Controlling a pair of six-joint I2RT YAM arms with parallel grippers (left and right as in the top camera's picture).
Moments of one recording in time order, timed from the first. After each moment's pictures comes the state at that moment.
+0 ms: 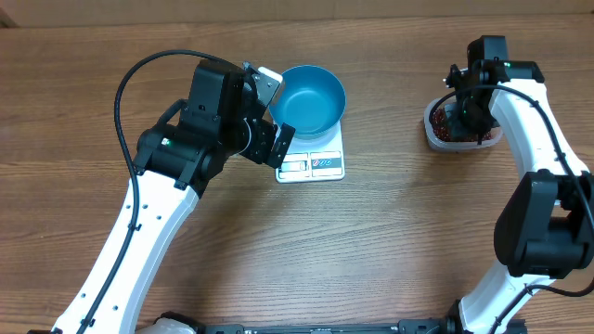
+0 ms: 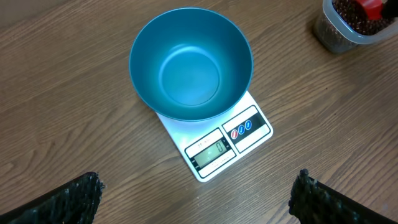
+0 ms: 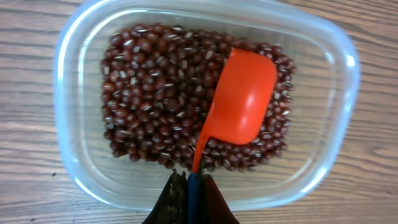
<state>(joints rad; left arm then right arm) -0.37 1.42 1.42 -0.86 0.14 0.08 -0.07 1.95 1.59 -1.05 0.13 -0.26</state>
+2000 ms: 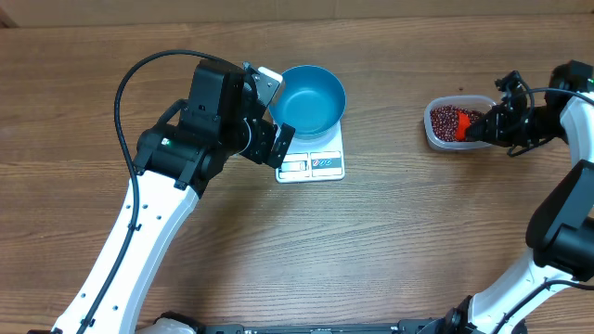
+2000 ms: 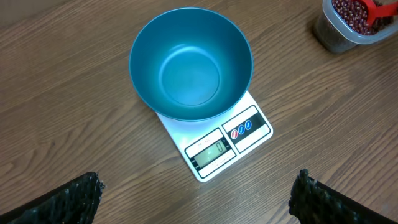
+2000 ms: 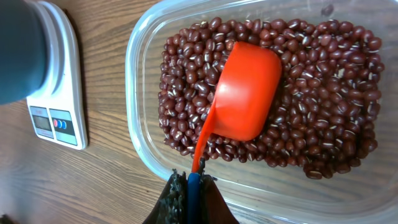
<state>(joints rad) -0.37 1.42 1.42 -0.86 0.14 0.08 -0.42 2.01 1.59 -1.12 -0.62 -0.40</state>
